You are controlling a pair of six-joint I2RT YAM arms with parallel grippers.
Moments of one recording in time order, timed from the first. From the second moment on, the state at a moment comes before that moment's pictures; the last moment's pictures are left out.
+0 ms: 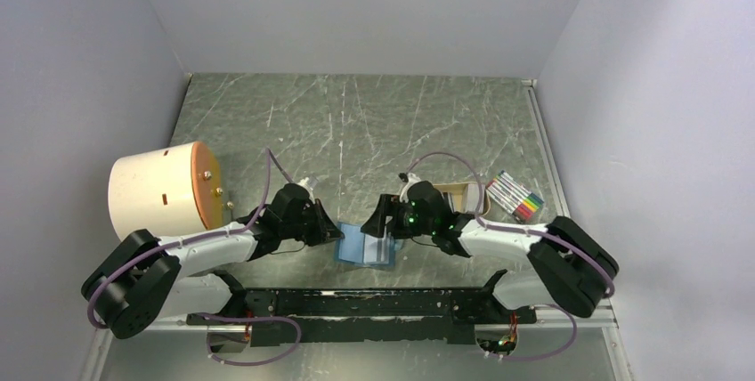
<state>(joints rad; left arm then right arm) -0.72 1.21 0.35 0.13 0.22 -1.00 0.81 1.35 0.40 0.37 -0.24 0.82</state>
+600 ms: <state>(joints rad) -0.72 1.24 0.35 0.16 0.24 -0.95 0.70 1.14 0.91 -0.61 0.45 0.66</state>
